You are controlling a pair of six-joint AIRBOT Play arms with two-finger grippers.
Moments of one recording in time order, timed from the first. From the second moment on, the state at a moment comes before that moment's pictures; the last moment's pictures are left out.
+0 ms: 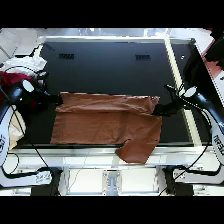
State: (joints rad) left arm 0.14 -1.40 1.12 1.34 -1.01 -1.23; right arm -0.15 -1.41 1.00 -1.12 1.21 1.18
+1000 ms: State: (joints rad) left arm 0.28 -0.71 0.86 1.17 -0.97 -1.25; right arm -0.30 -1.07 0.44 -1.10 1.44 1.27
